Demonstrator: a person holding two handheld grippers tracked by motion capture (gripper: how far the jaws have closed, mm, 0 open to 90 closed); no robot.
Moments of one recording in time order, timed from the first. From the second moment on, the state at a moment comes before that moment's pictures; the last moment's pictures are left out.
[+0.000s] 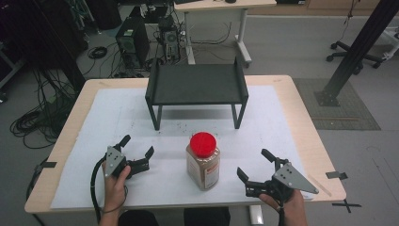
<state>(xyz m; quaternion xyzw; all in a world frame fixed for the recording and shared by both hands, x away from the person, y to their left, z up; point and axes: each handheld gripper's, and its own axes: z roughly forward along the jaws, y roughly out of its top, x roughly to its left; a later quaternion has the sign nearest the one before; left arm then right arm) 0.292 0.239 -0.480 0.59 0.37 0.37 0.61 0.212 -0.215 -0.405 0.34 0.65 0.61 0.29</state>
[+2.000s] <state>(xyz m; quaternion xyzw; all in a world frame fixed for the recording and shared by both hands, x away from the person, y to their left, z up) 0.291 0.239 -0.480 0.59 0.37 0.37 0.61 0.181 -0.151 -0.380 0.31 0.69 0.60 0.26</state>
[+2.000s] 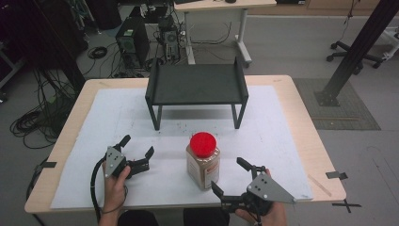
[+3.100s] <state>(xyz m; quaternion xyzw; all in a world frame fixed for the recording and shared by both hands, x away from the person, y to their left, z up) 0.291 0.239 -0.480 0.60 0.37 0.37 0.61 0.196 -0.123 -0.396 0.33 0.69 0.59 0.26</state>
